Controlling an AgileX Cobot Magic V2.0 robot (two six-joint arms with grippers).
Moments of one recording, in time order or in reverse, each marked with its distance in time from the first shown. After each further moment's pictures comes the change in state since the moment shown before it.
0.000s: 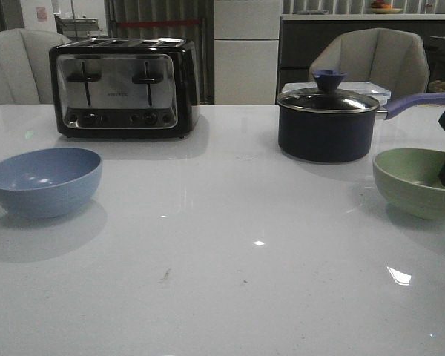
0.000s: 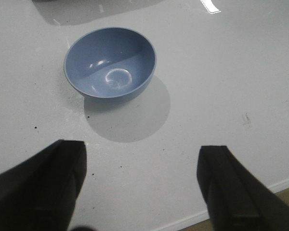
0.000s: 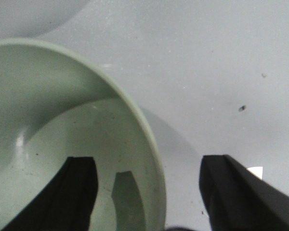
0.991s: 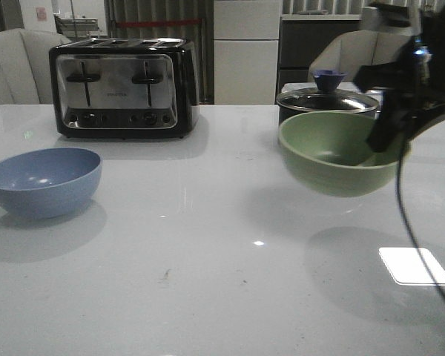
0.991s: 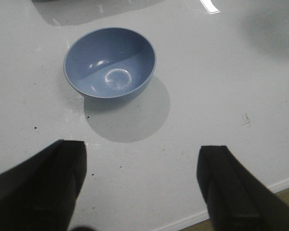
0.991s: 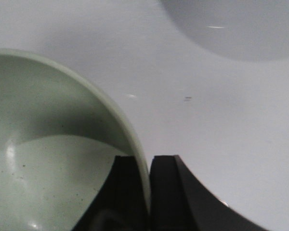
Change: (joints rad) left arm 0.000 0.000 0.000 0.000 0.000 0.000; right arm 0.361 -0.138 -0.015 -0.047 0.057 -0.035
